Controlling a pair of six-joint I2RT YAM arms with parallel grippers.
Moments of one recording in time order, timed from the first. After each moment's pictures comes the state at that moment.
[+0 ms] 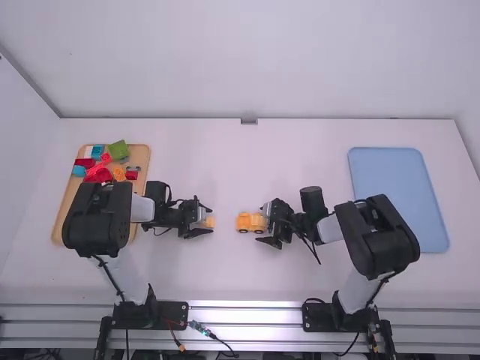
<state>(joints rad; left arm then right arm) 0.08 1.90 0.64 -0.08 1.04 1.45 0.28 1.83 0.48 0.42 -0.93 -0.89</state>
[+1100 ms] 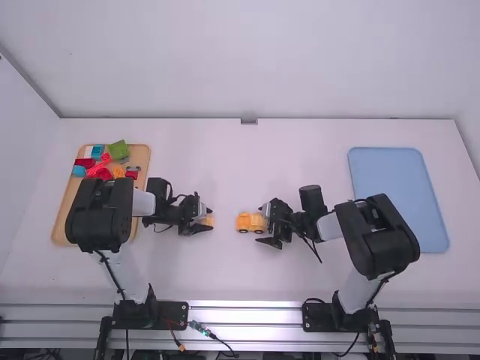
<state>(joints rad) 0.08 1.95 0.71 -0.16 1.03 1.43 0.28 1.83 0.50 0.38 -0.95 -0.94</state>
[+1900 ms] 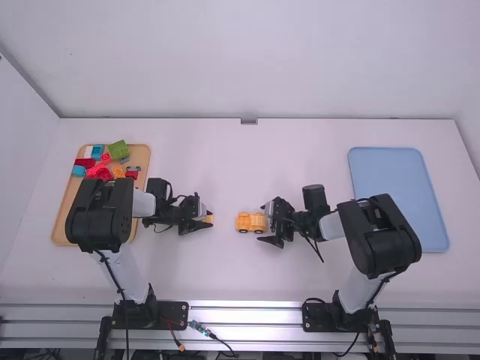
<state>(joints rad) 0.08 1.95 0.70 -0.12 1.04 1.43 0.25 1.83 0.50 0.38 -0.98 -0.94</state>
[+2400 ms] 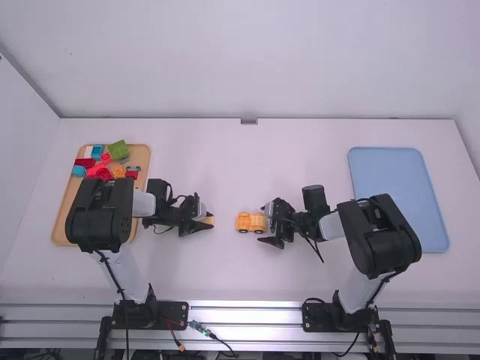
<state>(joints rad) 0.08 1.95 0.72 -0.20 1.06 1.41 0.25 1.83 0.50 0.36 -0.97 -0.94</state>
